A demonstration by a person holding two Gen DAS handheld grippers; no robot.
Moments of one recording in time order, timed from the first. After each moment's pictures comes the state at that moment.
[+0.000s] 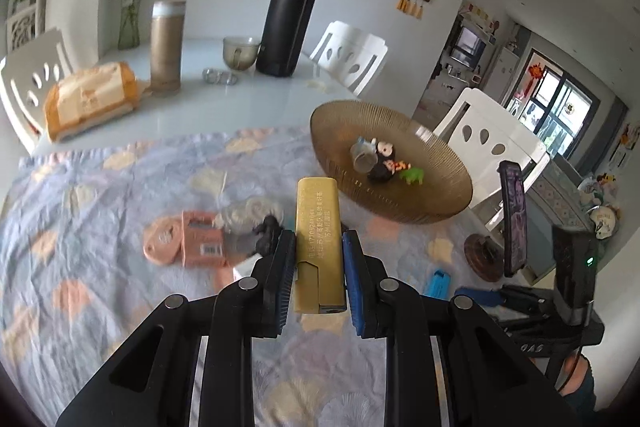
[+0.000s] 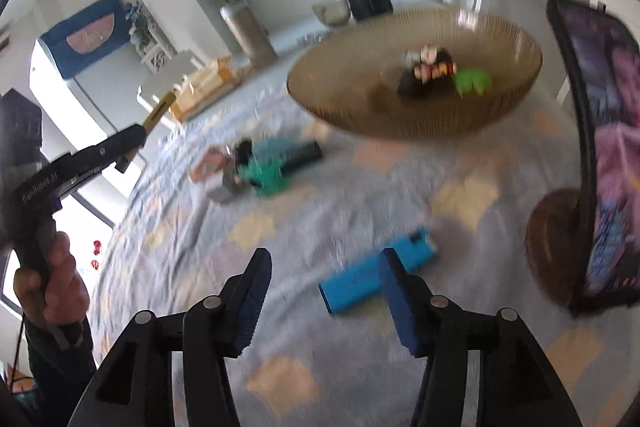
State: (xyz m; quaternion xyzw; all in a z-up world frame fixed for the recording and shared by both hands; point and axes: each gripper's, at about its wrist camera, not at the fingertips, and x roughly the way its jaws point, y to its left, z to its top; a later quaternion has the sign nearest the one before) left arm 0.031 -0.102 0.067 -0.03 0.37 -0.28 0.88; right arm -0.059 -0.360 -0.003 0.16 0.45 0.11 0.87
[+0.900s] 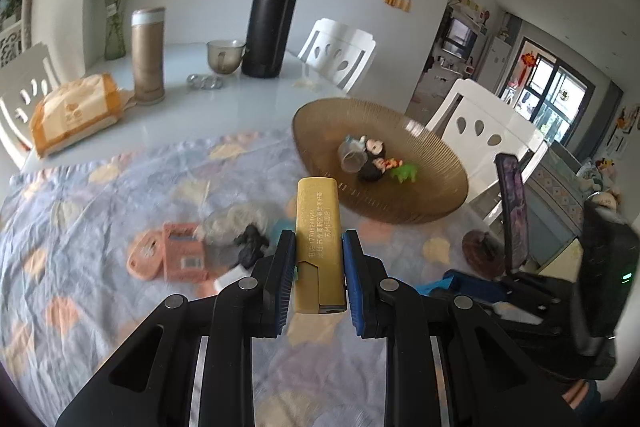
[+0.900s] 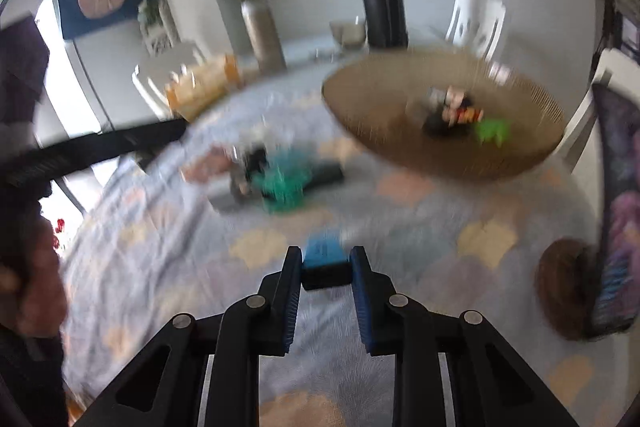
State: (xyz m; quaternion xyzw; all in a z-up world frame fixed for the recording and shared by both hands) left arm 0.034 -0.129 0.073 0.00 0.36 -0.30 0.88; right arm -0.057 -0.319 0.036 0.07 0.37 0.07 0.92
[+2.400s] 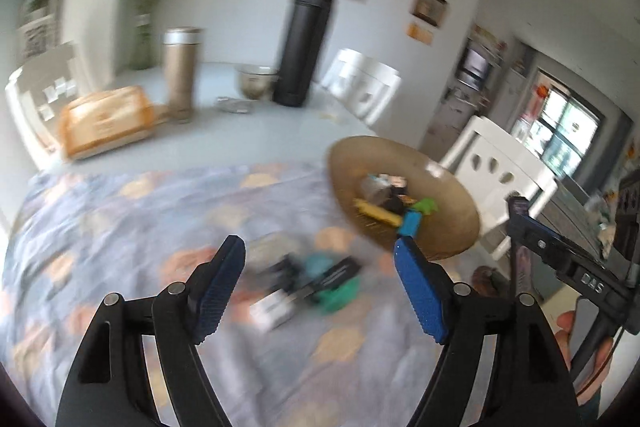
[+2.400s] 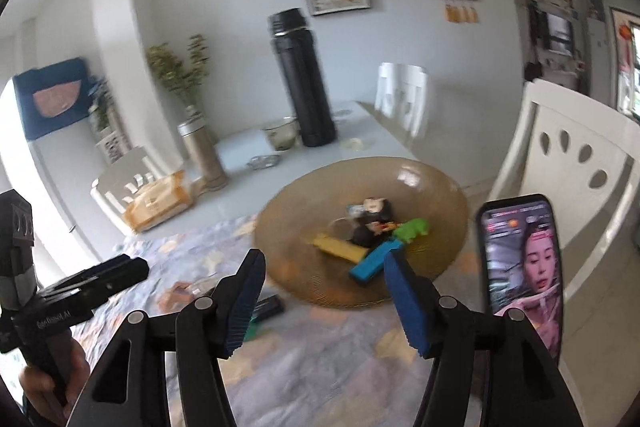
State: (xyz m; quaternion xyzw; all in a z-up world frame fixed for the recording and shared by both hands) left arm 0.035 -0.076 0.089 -0.05 0.33 -0.25 0.91; right arm -0.053 -0.348 0.107 0.12 0.27 -0.02 0.96
